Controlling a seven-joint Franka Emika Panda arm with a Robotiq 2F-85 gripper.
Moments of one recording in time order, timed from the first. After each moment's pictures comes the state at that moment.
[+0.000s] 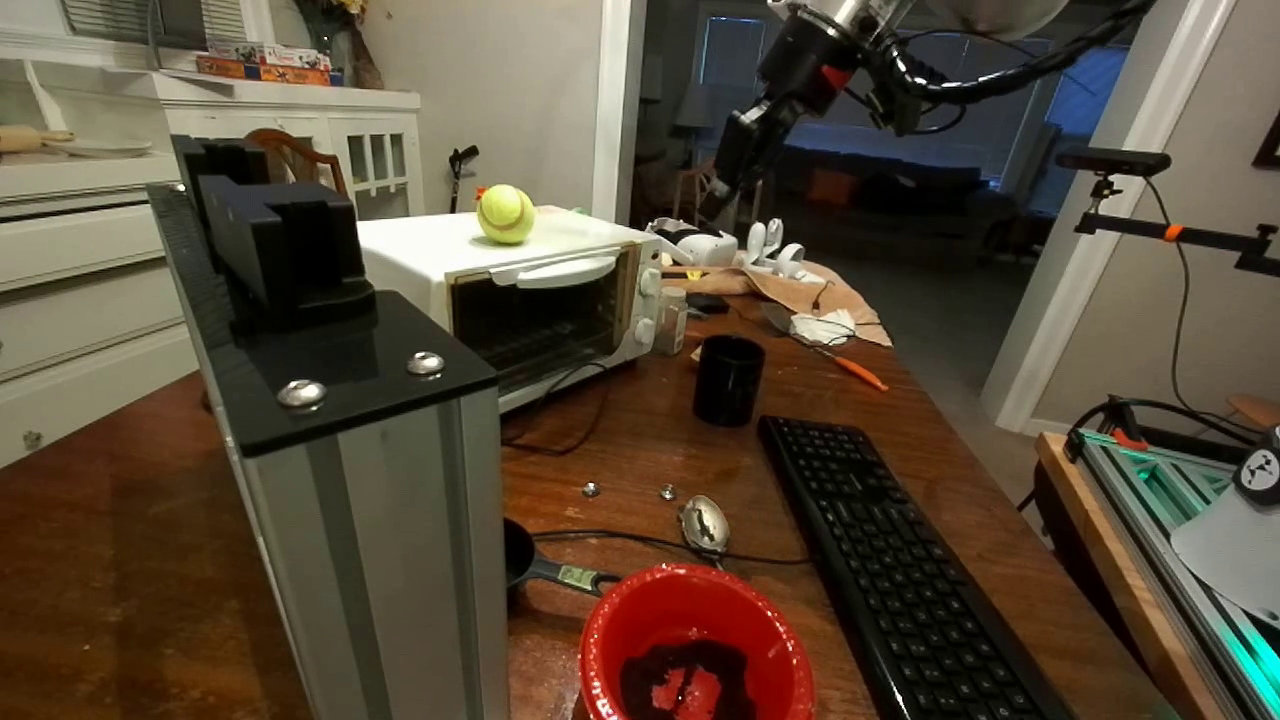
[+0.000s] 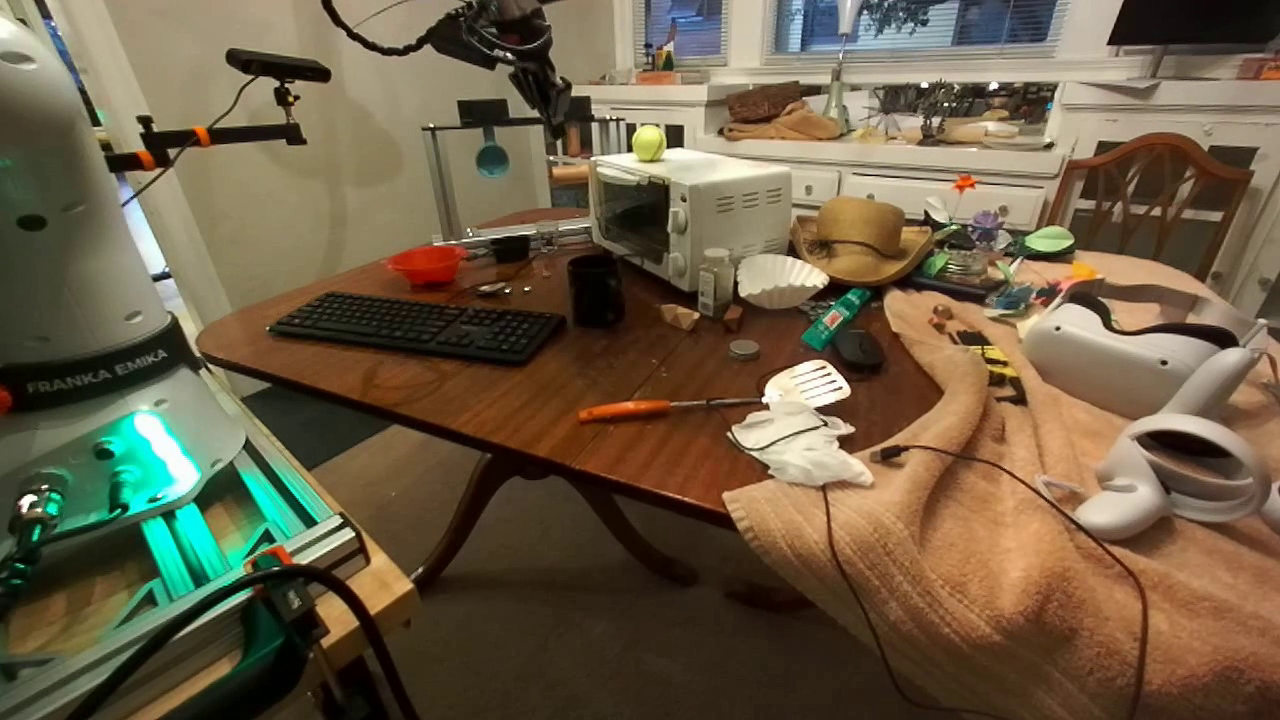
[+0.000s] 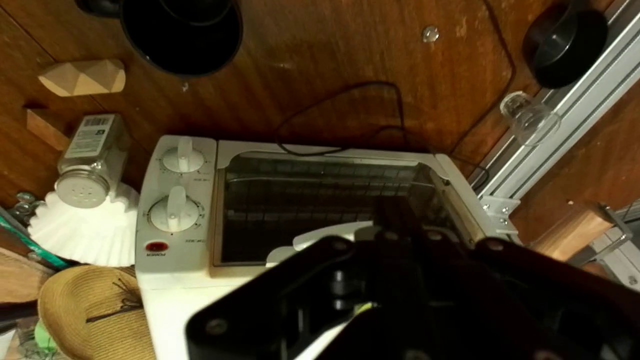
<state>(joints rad) 0.04 -0.16 0.01 -2.43 0.23 2.74 -0.02</state>
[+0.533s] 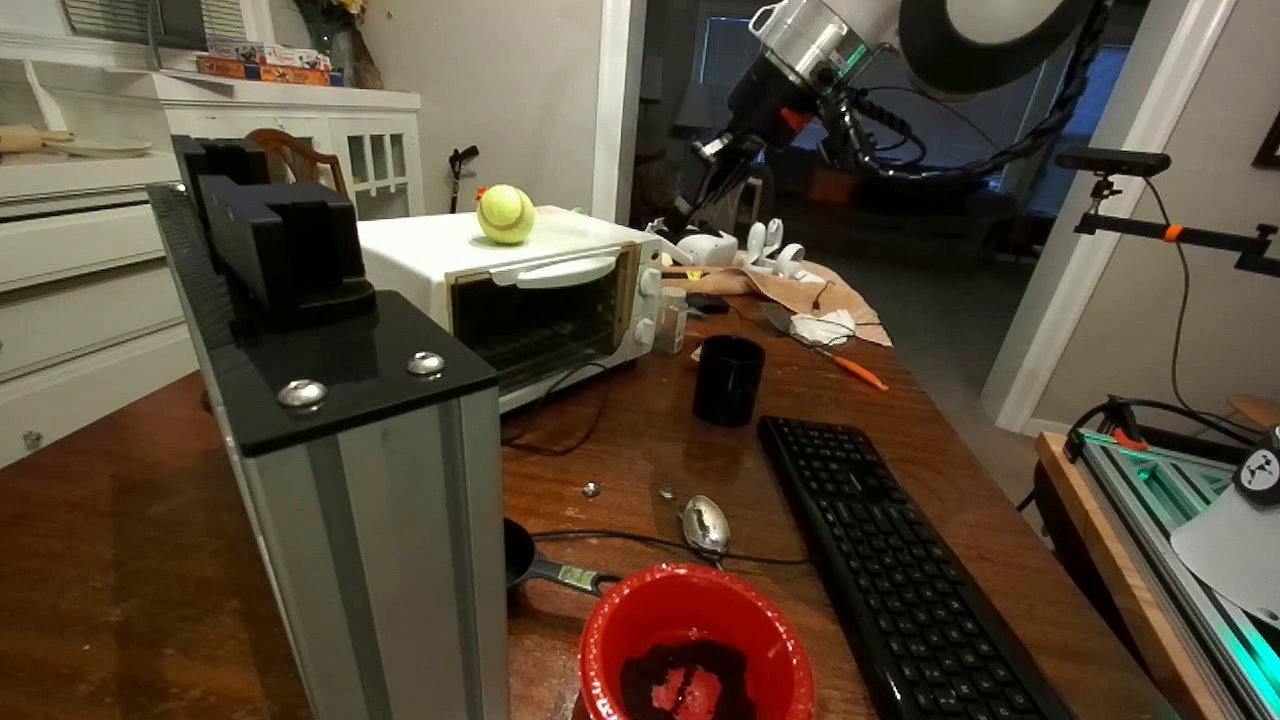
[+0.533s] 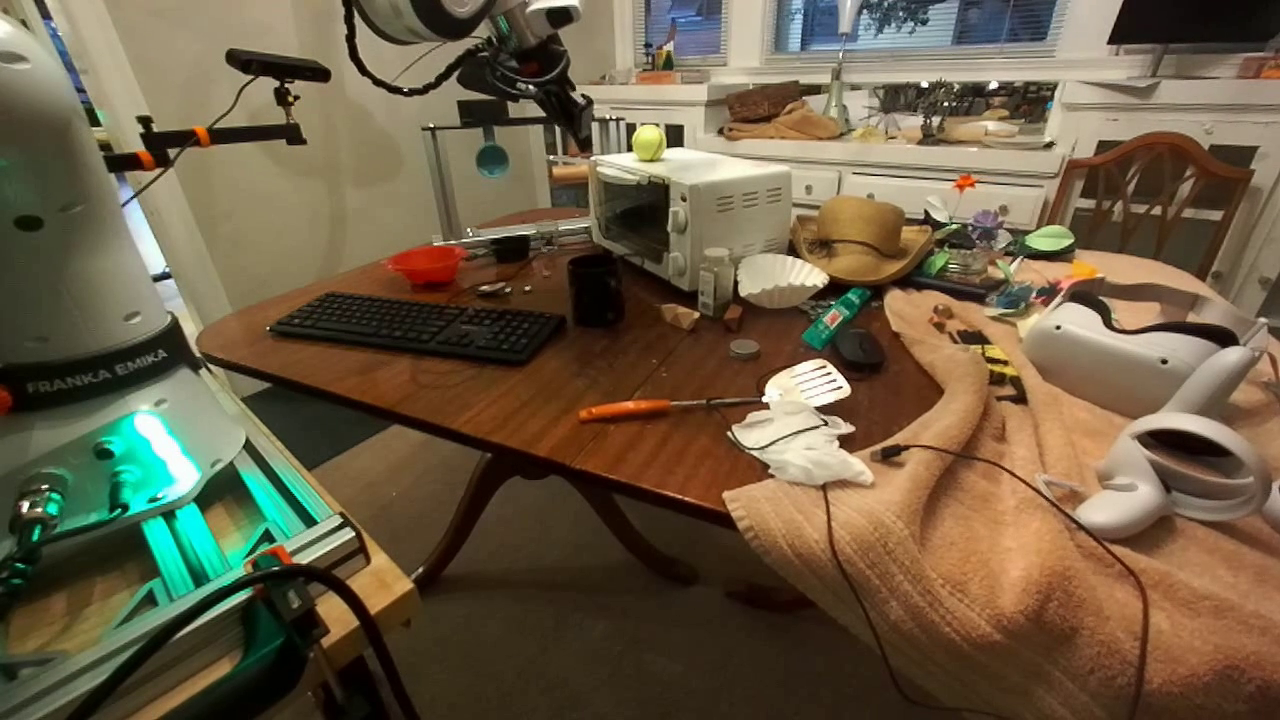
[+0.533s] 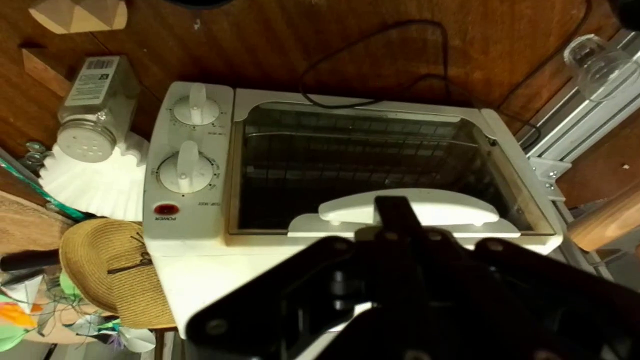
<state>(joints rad) 0.02 -0.03 0.02 -2.43 0.06 2.99 0.12</state>
